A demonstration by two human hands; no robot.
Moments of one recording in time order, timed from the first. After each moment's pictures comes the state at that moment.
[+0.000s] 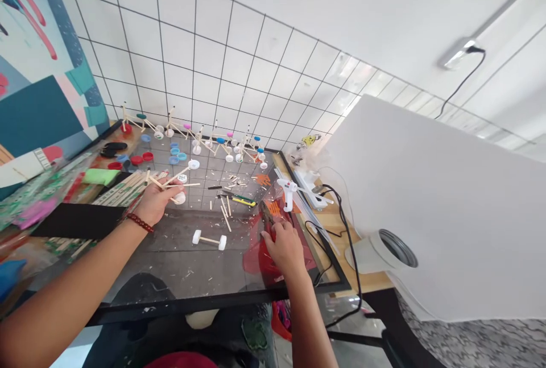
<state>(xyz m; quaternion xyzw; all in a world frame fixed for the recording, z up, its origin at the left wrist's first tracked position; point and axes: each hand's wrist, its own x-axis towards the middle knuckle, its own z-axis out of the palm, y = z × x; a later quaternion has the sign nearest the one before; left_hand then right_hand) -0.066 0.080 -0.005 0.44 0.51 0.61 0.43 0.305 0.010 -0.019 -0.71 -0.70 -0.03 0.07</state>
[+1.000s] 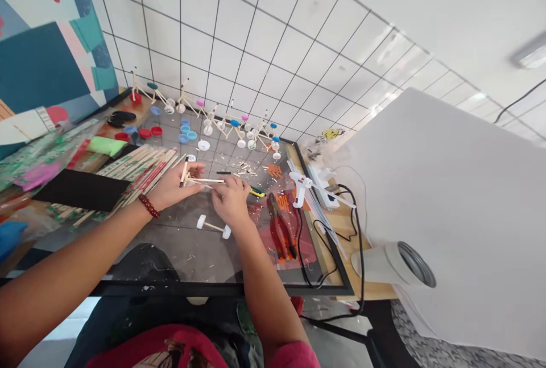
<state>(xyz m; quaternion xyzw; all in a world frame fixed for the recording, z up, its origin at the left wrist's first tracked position) -0.052 0.064 0.002 0.60 0.49 0.49 0.40 0.148 0.076 -0.013 -0.52 -0.83 0.05 0.21</state>
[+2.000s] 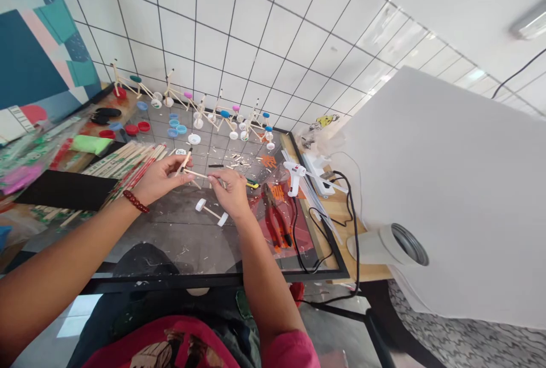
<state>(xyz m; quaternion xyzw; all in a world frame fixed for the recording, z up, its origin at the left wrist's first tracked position) -0.056 0.069 0.000 0.56 0.51 0.51 0.40 0.168 0.083 -0.007 -0.45 -0.76 0.25 0.39</state>
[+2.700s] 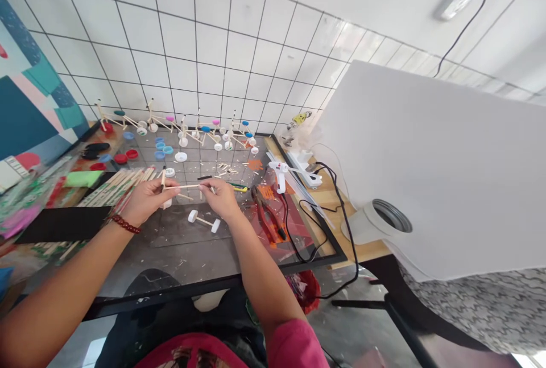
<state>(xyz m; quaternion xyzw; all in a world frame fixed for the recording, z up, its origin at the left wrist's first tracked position) -0.057 0.061 0.019 0.55 0.55 0.48 0.41 0.161 0.091 -0.007 -0.47 -0.72 0.30 0.41</state>
